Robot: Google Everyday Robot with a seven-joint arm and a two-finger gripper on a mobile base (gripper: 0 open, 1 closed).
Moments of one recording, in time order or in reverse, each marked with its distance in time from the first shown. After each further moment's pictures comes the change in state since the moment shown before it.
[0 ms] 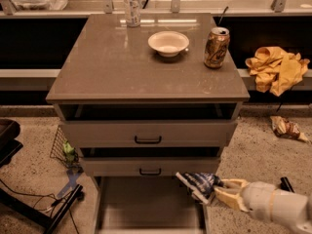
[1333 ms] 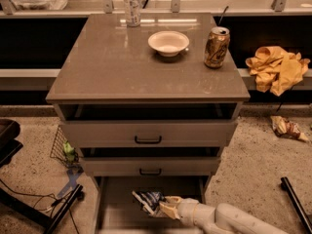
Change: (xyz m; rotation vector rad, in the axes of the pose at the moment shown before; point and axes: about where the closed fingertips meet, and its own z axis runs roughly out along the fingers) arm 0.160 0.015 0.272 -0.167 -0.118 0.135
